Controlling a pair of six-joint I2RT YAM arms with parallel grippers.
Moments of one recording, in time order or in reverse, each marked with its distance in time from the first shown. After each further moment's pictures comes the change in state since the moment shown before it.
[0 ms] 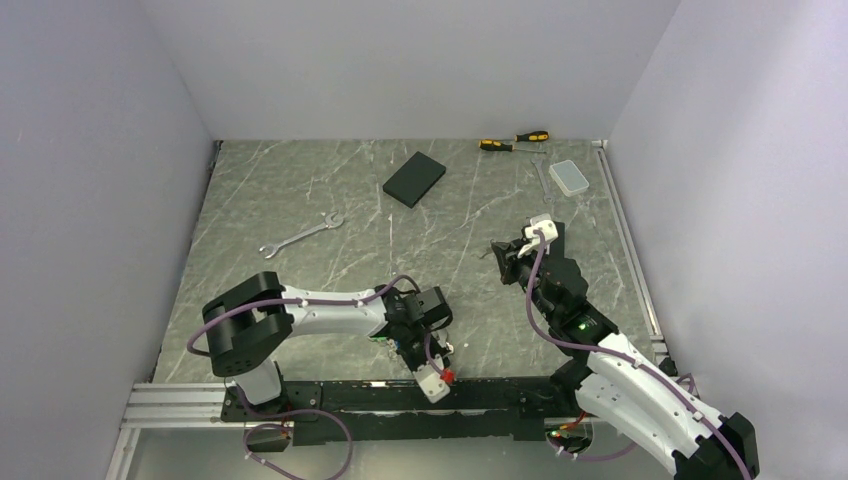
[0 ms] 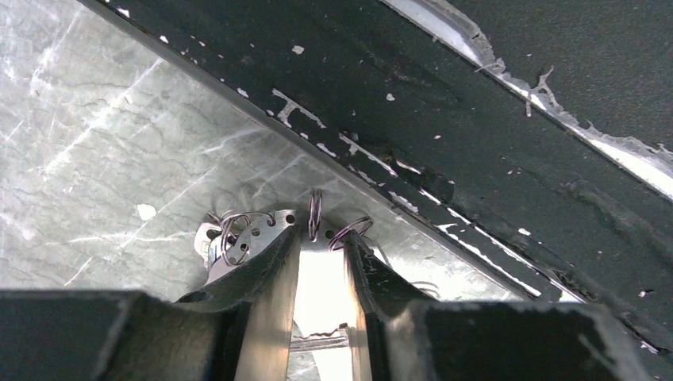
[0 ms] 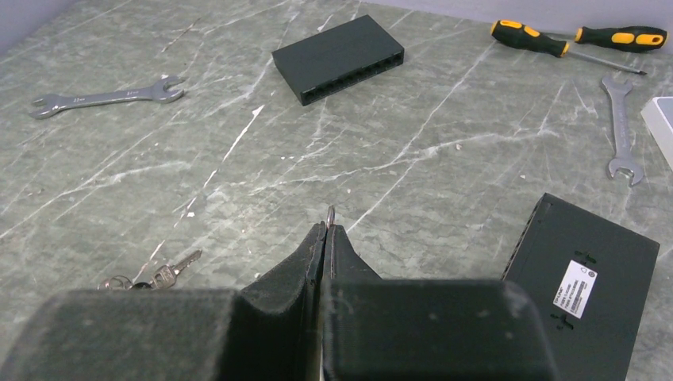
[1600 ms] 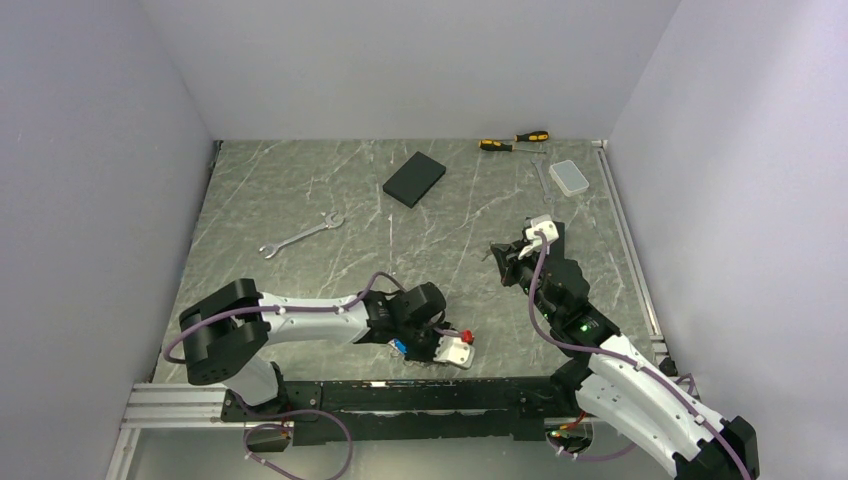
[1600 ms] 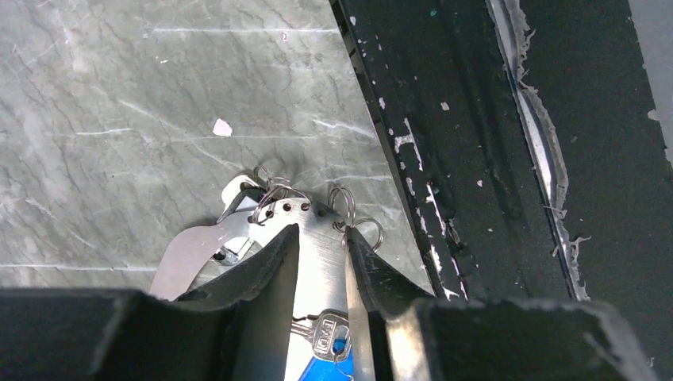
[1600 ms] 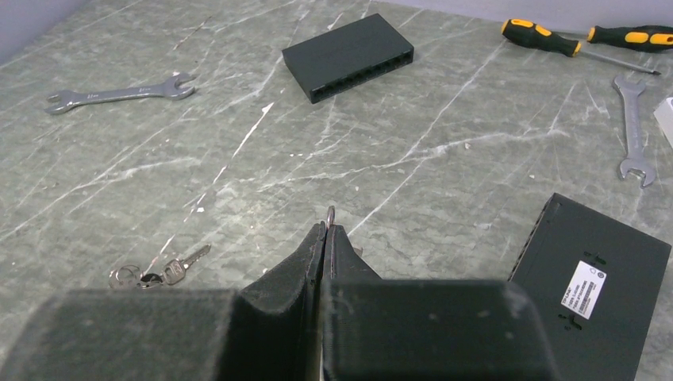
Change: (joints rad) left arm -0.001 -0.111 -0.103 0.301 -0.123 -0.696; right arm -0.001 -0.019 0.000 -0.018 -0.025 0.007
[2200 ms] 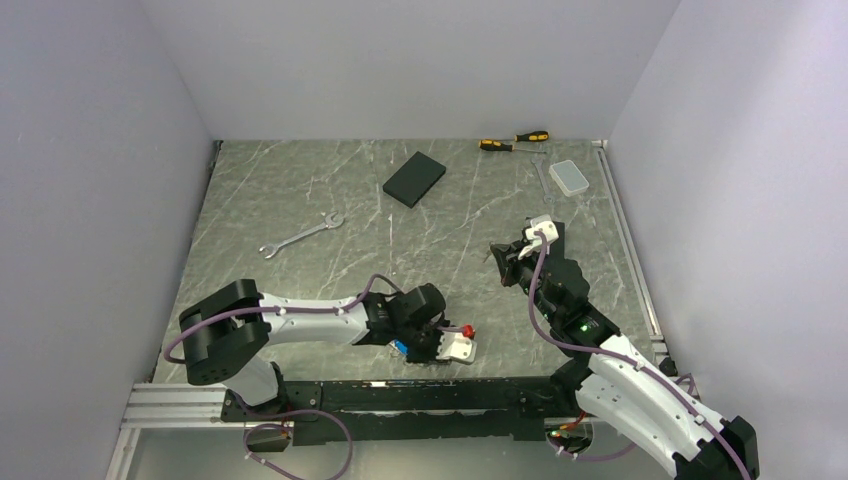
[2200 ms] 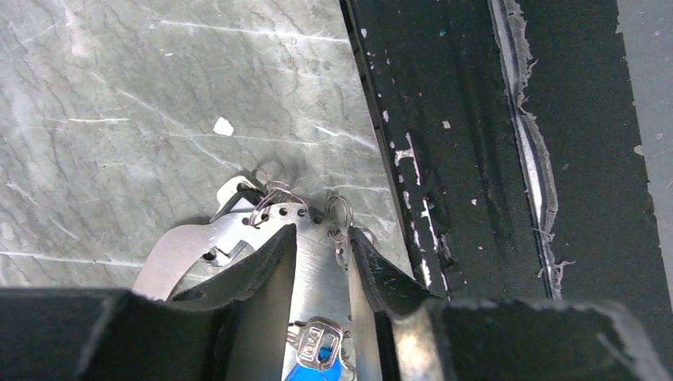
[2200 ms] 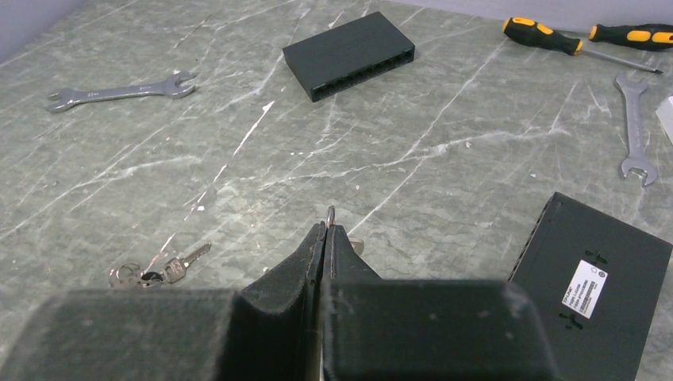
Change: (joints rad) left arm -0.003 -0.001 -0.019 0.057 -0.013 -0.127; right arm -0.001 0.000 0.000 -0.005 -0.002 0.001
